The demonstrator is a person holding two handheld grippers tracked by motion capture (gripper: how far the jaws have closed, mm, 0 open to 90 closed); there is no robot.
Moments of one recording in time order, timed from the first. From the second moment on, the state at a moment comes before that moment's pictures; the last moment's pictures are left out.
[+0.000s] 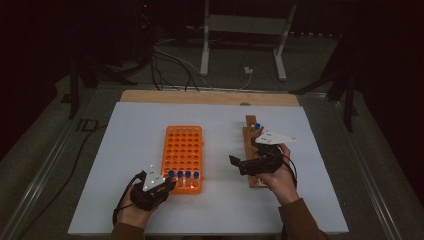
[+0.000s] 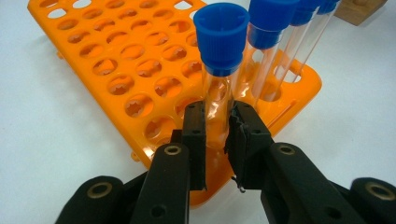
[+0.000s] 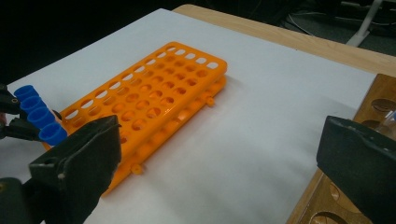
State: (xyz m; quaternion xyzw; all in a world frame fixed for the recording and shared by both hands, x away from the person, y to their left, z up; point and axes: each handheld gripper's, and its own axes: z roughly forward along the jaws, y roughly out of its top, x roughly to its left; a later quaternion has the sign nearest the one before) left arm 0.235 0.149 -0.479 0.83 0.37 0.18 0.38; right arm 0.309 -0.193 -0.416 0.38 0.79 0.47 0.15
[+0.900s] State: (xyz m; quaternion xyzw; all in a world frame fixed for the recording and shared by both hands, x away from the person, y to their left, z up) left arm 0.233 0.181 -0.457 0.76 0.40 0.19 0.47; right arm 0.322 -0.210 -0.415 0.40 0.78 0.44 0.18
